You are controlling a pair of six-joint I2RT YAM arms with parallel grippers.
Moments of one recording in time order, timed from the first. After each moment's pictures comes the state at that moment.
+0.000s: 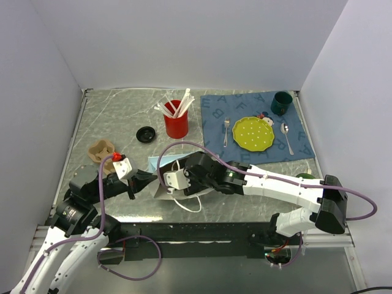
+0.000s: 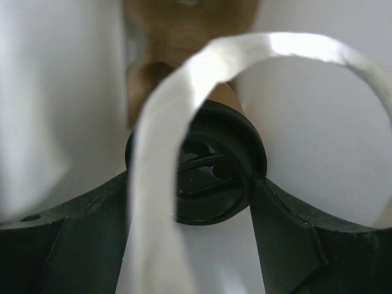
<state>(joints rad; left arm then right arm) -0.48 0.37 0.67 -0.44 0.61 0.07 1.16 1.36 1.10 -0.55 0.23 -0.88</state>
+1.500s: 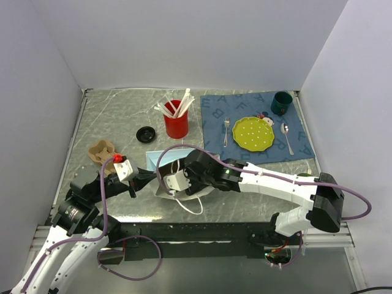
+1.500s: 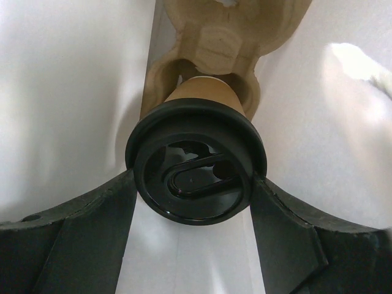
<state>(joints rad) -0.48 0.38 0.65 -0.37 0.62 0.12 1.12 1.40 1.10 -0.53 0.17 -1.03</state>
